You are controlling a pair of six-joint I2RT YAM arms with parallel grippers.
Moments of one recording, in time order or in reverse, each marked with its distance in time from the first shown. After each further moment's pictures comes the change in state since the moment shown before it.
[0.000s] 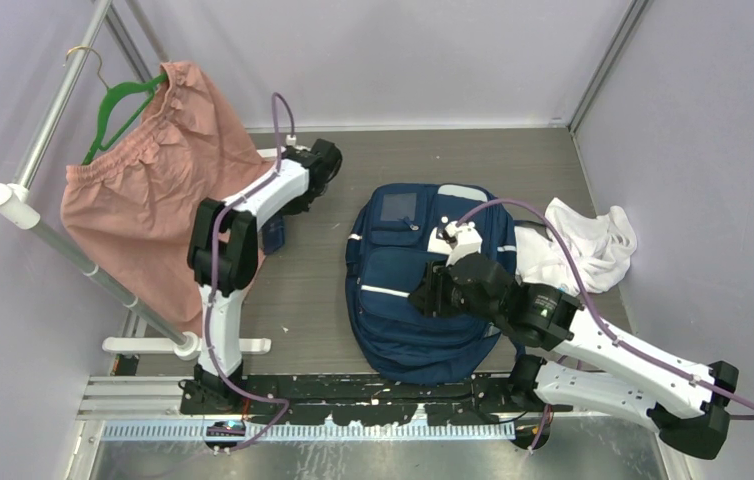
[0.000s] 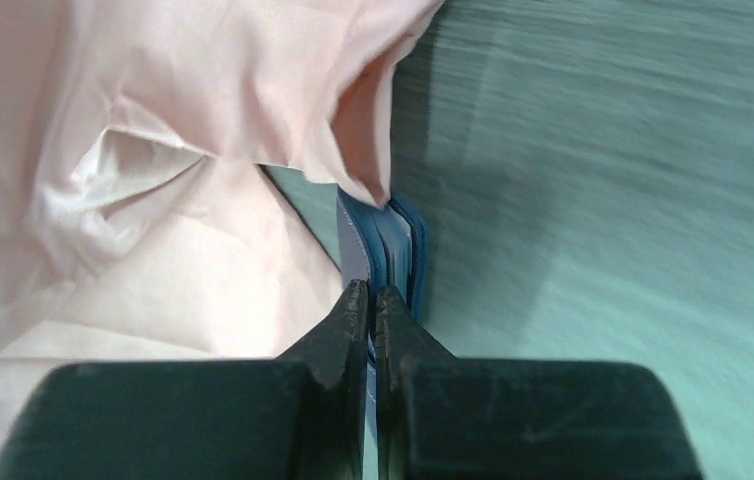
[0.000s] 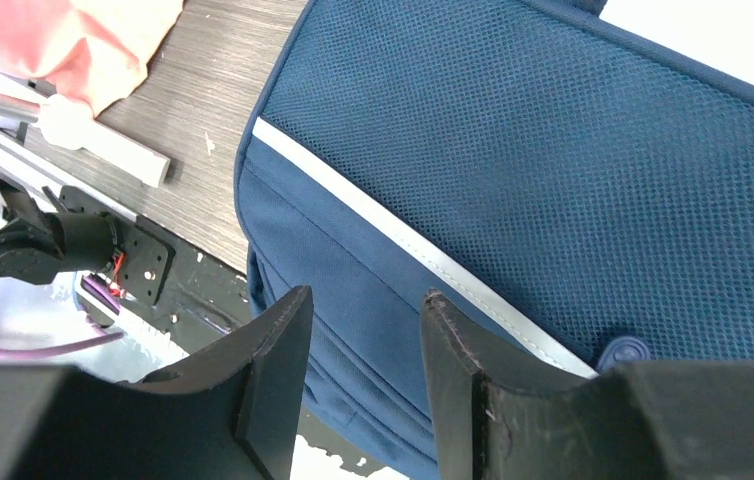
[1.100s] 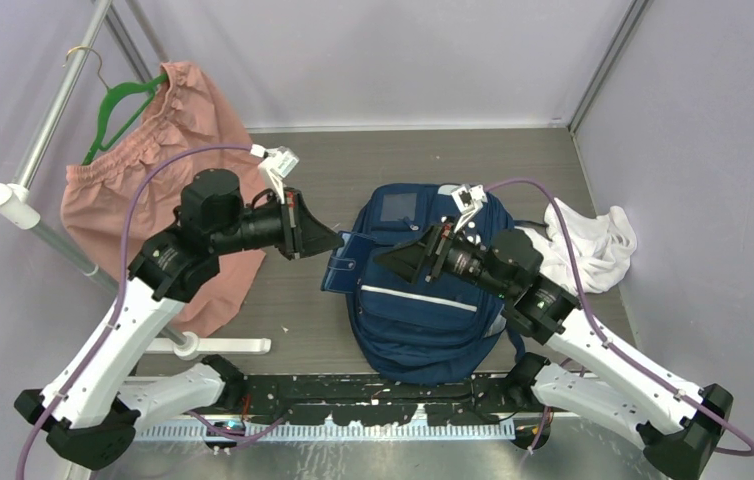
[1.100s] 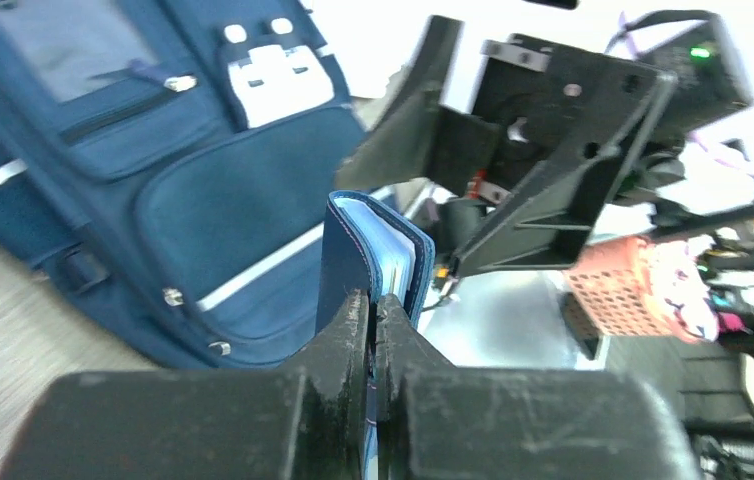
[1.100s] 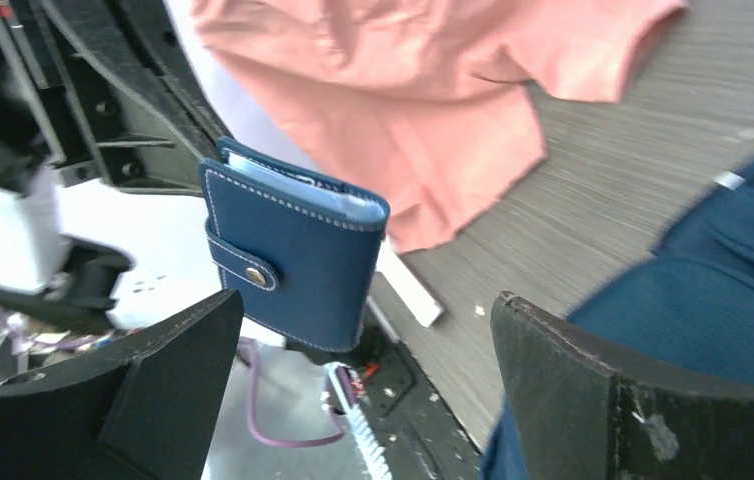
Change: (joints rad) left arm -0.216 -1.164 -0.482 0.361 1.232 -0.140; right arm -0.227 0.011 -0.085 0.670 -0.432 0.065
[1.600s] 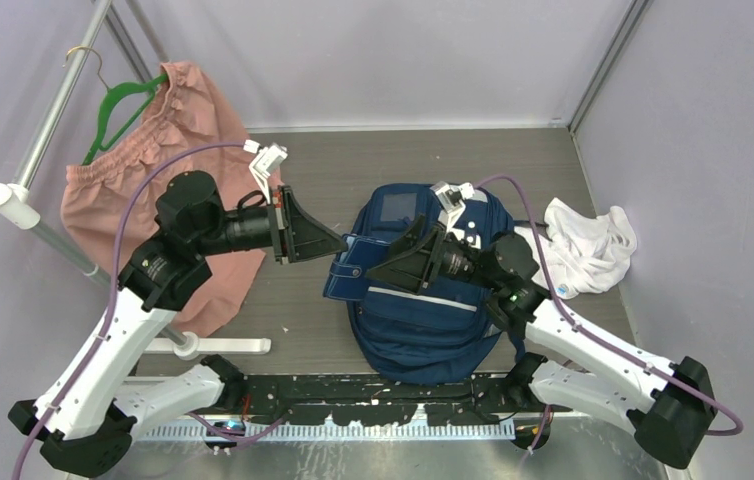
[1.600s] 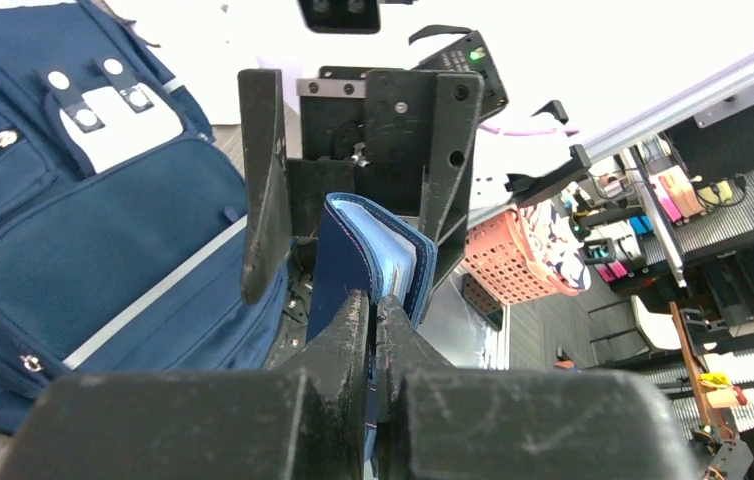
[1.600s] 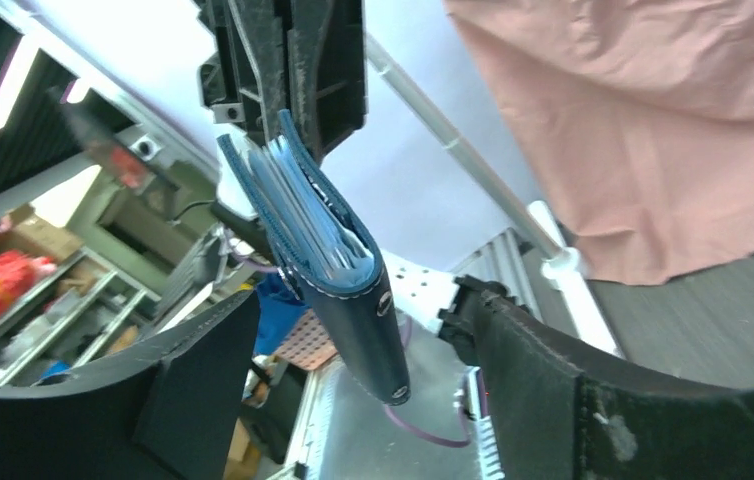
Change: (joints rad) left arm 0.000 -0.059 0.001 0.187 0.242 -0.153; right arm -0.012 0.101 -0.096 0.583 -0.351 0.214
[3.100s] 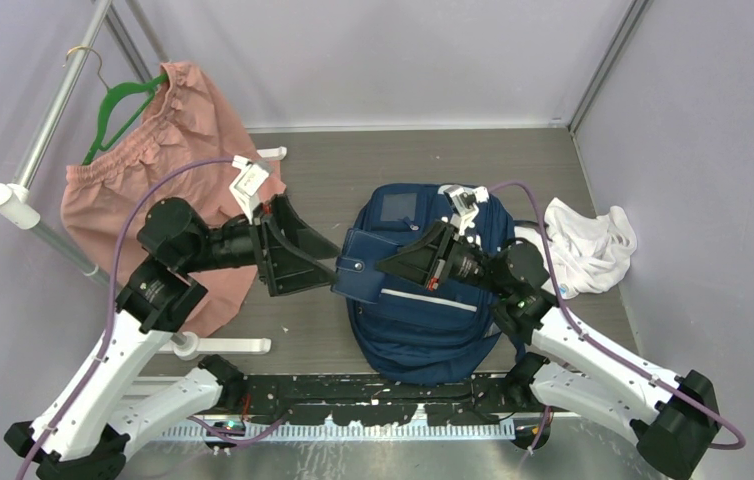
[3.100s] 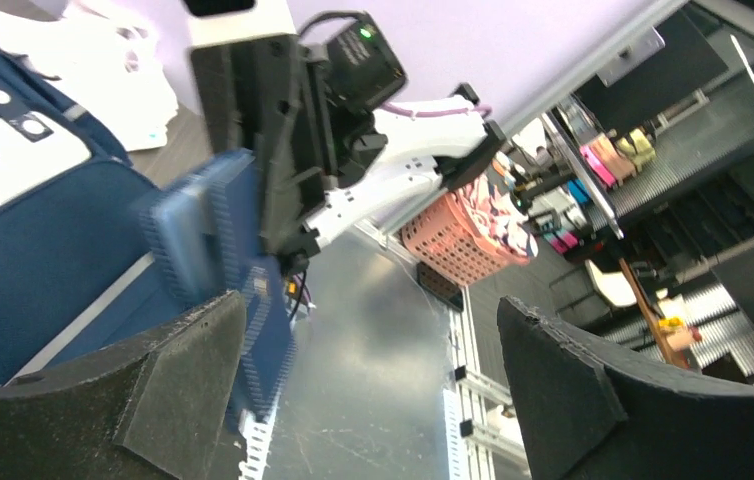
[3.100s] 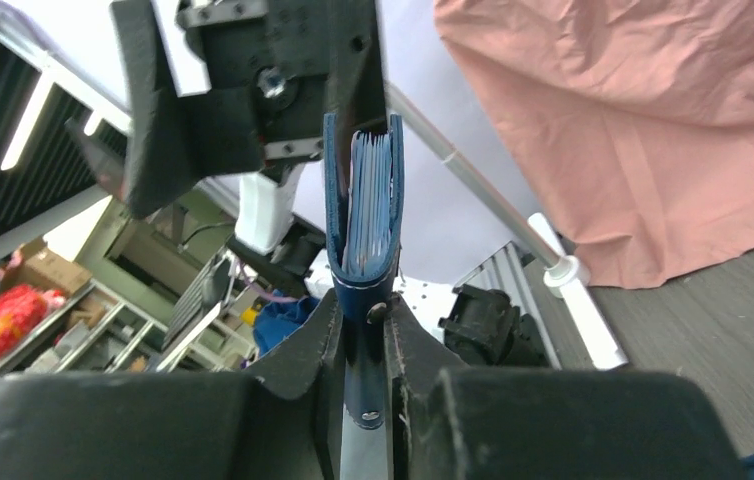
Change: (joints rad) left arm 0.009 -0.126 -0.171 0.258 0.141 -0.115; right arm -0.043 -0.050 -0.067 0.084 -0.010 0.093
